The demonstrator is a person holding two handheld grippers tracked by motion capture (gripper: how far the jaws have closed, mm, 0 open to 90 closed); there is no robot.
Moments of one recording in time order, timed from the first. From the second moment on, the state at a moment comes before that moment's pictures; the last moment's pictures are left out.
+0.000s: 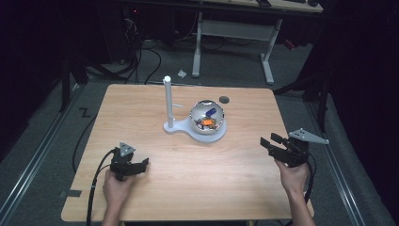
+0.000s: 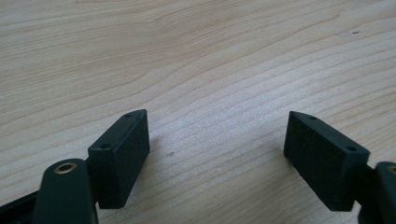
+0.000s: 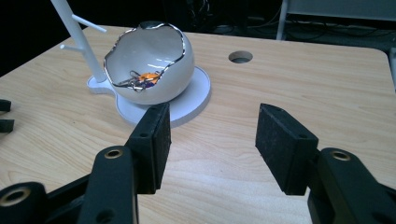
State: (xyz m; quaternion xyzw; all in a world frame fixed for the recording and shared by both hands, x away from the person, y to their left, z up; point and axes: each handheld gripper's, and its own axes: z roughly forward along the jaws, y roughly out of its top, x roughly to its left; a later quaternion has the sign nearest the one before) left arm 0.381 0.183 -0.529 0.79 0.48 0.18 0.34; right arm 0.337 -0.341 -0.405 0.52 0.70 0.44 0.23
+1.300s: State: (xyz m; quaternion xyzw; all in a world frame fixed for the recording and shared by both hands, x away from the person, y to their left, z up) left arm 0.381 0.183 -0.529 0.79 0.48 0.18 0.34; right arm 0.343 -0.321 -0.481 0.54 0.71 0.40 0.21
